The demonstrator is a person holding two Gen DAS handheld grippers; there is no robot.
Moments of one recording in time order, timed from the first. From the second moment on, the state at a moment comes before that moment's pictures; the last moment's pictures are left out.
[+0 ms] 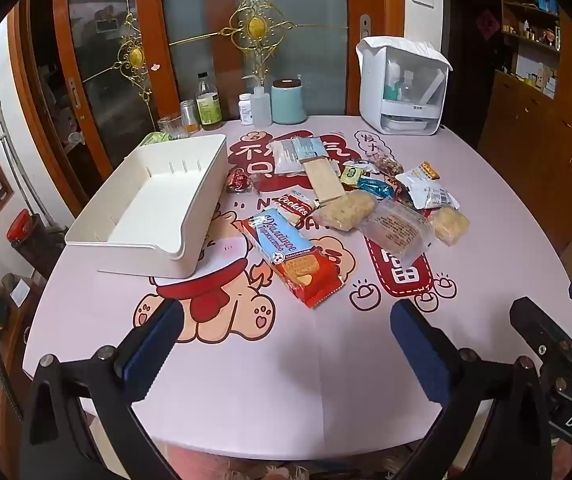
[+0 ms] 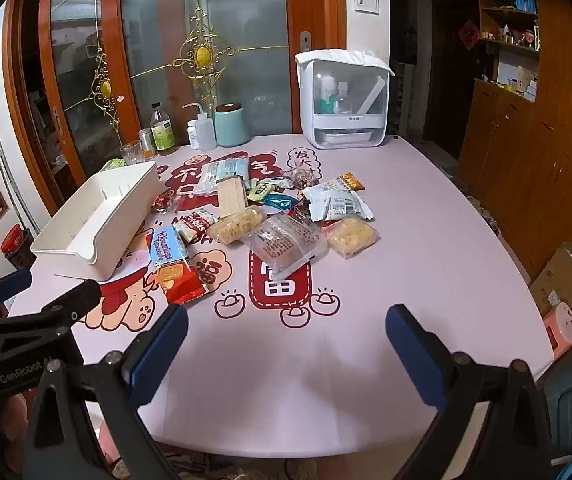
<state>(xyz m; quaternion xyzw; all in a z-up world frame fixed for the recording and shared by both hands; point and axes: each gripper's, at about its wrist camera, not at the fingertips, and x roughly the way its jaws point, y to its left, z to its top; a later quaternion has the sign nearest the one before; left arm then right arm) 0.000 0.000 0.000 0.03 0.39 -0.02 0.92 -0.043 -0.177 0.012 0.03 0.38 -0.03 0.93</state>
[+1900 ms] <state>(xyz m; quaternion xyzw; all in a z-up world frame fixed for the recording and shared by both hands) 0.006 -0.007 -0.006 0.03 0.41 -0.04 0.91 -0.038 -0.182 0.009 0.04 0.38 -0.03 0.92</state>
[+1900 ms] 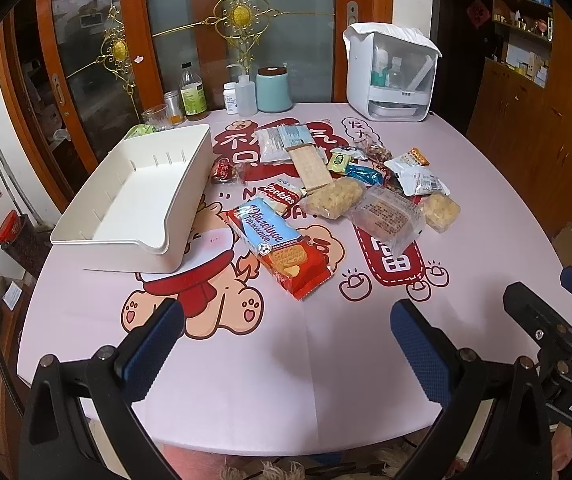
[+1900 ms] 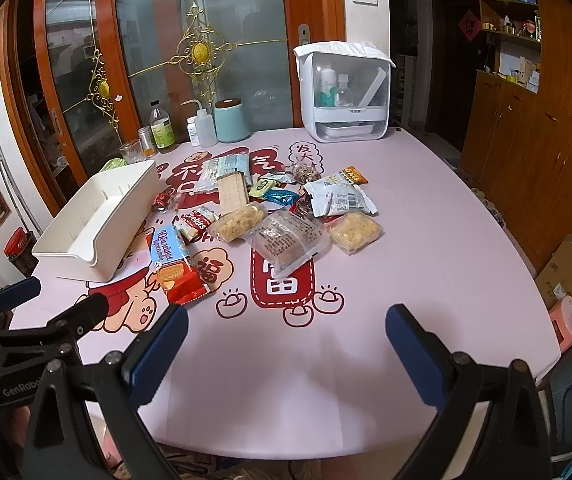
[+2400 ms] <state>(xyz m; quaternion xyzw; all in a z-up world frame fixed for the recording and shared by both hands) 0.012 0.003 -0.002 0.04 0.40 -0.02 0.92 -0.031 -0.179 0.015 0.03 0.36 -0.03 0.93</state>
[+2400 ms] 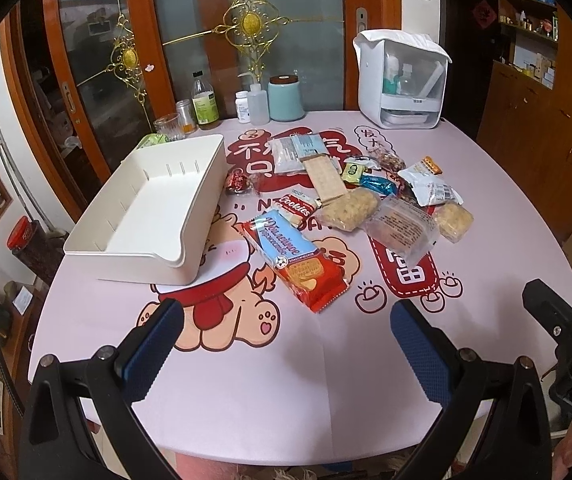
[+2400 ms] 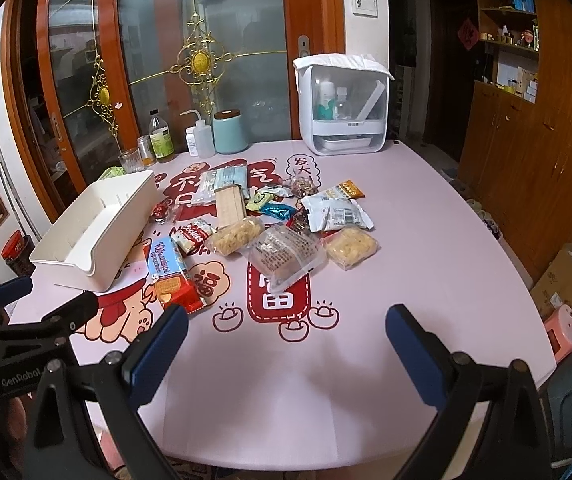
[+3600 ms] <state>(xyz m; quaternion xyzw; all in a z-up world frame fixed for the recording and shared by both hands) 0.135 -0.003 -0.045 0.02 0.48 0.00 0.87 0.099 -0.222 -0.018 0.00 0.41 0.02 0.91</state>
